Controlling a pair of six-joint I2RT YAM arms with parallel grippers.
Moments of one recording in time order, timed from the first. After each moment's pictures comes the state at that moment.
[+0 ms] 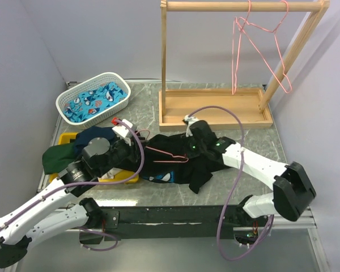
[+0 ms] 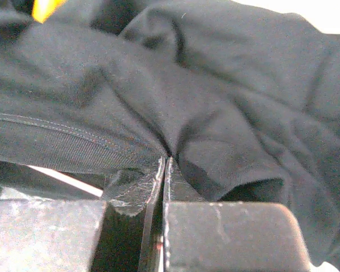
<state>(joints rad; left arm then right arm) -0.84 0.74 0.79 -0.20 -0.11 -0.15 0.71 1.36 0.88 -0.31 -0.06 0.40</state>
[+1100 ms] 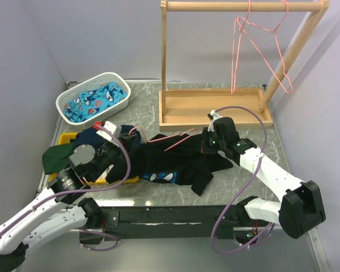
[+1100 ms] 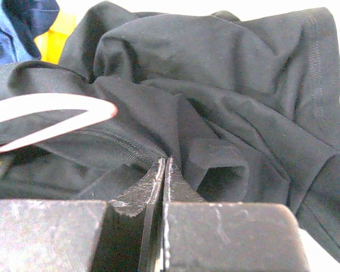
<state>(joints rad) -0.84 0.60 0.75 -0.14 -0.23 -0.12 0.43 1.18 0.78 -0.33 -0.22 0.47</state>
